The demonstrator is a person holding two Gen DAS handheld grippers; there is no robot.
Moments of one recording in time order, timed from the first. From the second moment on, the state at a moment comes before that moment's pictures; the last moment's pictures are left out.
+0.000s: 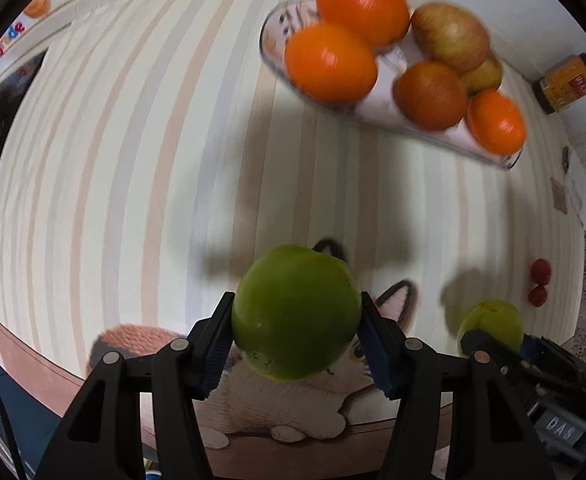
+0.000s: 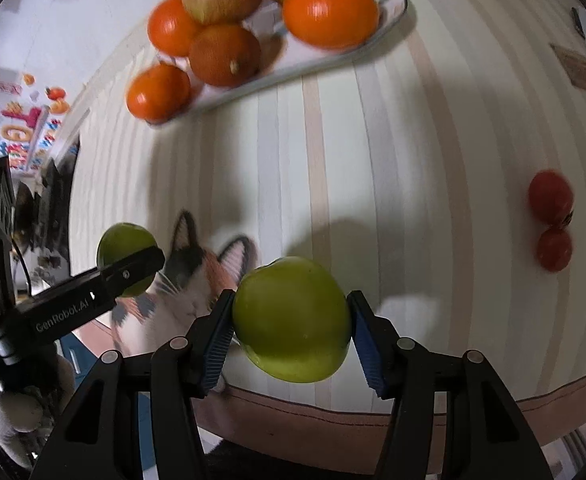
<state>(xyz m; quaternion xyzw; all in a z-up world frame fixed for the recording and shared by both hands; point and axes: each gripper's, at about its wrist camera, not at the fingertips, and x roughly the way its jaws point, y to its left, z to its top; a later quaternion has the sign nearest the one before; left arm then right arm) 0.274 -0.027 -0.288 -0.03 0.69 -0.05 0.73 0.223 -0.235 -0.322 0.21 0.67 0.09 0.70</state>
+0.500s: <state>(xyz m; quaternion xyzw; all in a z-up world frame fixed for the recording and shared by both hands) 0.412 -0.002 -0.220 -0.04 0.63 -0.06 0.77 0.362 -0.330 -0.257 0.23 0.60 0.02 0.77</state>
